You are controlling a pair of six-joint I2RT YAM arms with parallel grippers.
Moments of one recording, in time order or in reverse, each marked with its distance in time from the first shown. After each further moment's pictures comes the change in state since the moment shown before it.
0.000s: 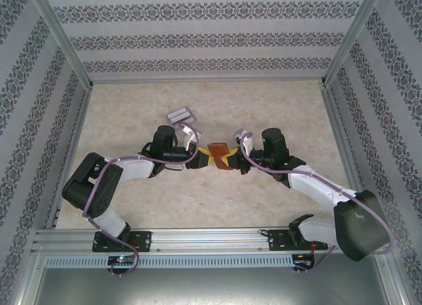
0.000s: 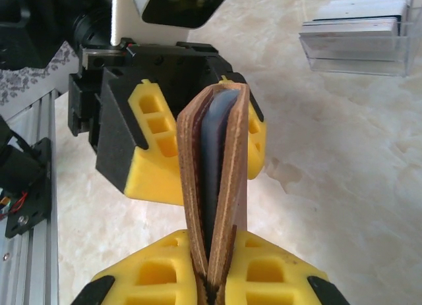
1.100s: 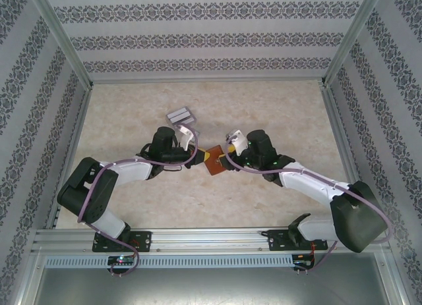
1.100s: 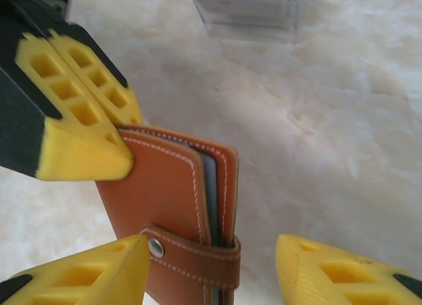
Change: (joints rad) left arm -0.013 -0.056 -0.013 -0.100 -0.207 0.030; right arm 0.163 0.068 0.076 -0.101 0.518 -0.017
